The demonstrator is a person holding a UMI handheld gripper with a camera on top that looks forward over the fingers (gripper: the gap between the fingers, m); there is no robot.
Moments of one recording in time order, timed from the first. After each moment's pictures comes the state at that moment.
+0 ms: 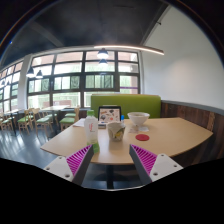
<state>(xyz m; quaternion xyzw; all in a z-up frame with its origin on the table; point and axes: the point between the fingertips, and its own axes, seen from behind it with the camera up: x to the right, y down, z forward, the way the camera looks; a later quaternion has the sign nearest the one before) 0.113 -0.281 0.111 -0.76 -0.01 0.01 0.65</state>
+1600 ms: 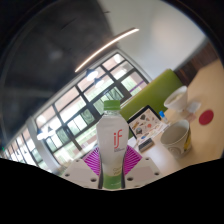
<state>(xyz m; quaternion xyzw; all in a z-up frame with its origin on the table) -0.030 -0.038 0.163 -0.66 0.15 0.31 0.67</state>
